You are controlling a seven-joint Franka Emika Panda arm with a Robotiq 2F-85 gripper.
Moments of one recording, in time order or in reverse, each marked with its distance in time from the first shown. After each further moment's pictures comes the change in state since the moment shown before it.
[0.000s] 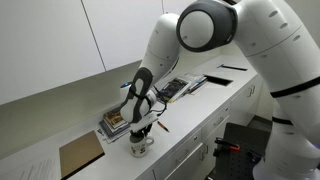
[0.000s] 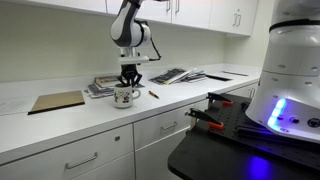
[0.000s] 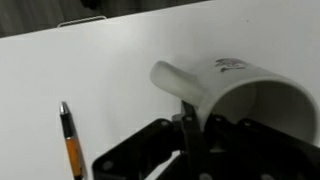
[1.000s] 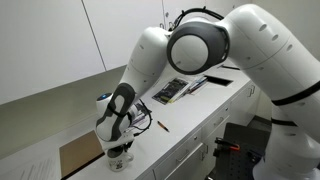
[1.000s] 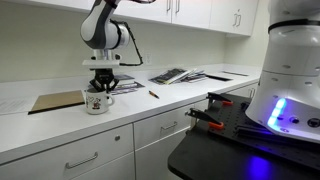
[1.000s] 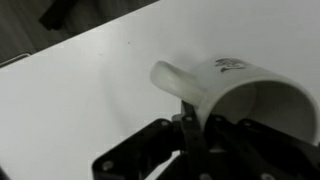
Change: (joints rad) arm 0.157 0.138 0.006 0.217 0.058 -0.026 0.335
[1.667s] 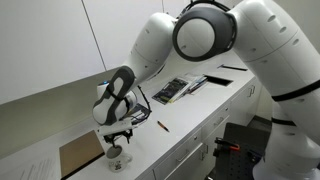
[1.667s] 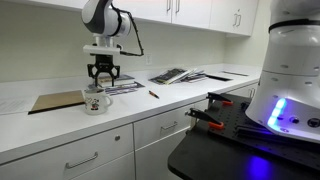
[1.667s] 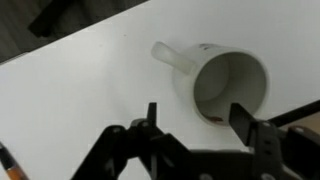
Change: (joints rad) arm -0.070 -0.096 0.034 -0.009 0.070 -0.062 -0.078
